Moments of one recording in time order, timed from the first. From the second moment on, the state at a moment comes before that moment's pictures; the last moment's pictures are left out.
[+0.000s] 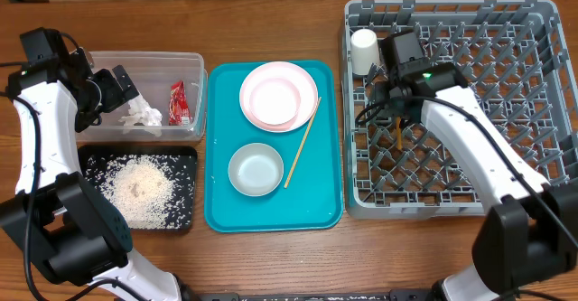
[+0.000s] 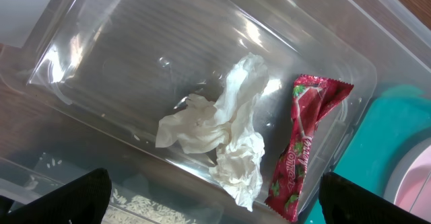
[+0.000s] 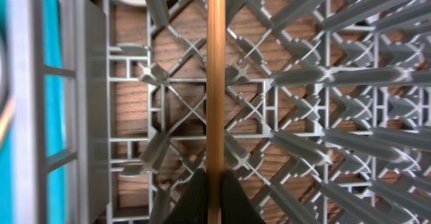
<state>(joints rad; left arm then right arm) 0.41 1.87 1.58 -0.93 0.15 -0.18 0.29 1.76 1.40 -0.88 0.24 0.24</state>
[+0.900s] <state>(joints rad) 0.41 1.87 1.58 -0.93 0.15 -0.18 0.29 1.79 1.40 -0.88 -0.01 0.27</state>
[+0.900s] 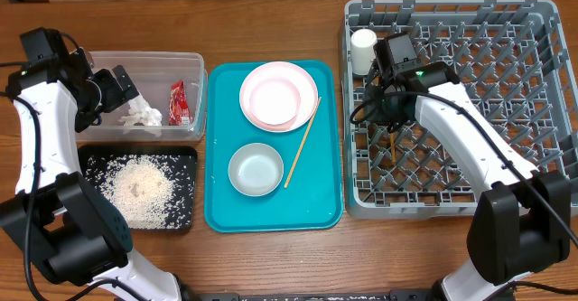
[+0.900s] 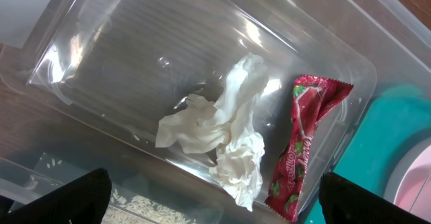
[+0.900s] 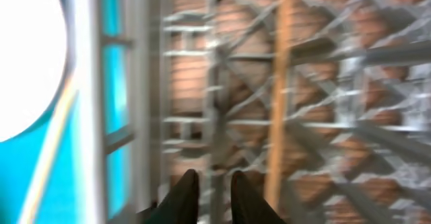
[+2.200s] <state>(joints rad) 0.41 1.87 1.58 -0.93 0.15 -0.18 0.56 1.79 1.43 -0.83 -0.56 0.44</state>
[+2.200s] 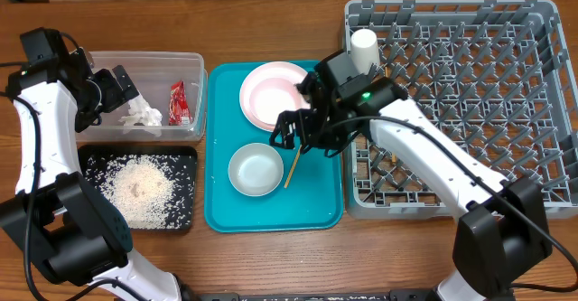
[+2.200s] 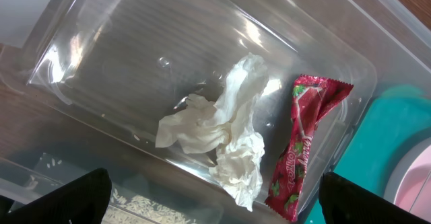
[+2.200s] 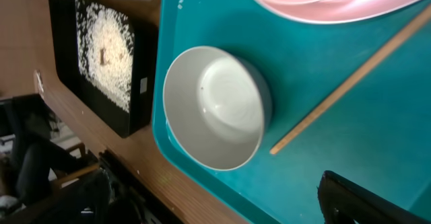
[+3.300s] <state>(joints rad) 0.41 1.87 1.58 -0.93 0.15 -0.18 0.73 1.79 1.41 -0.72 0.17 0.99</state>
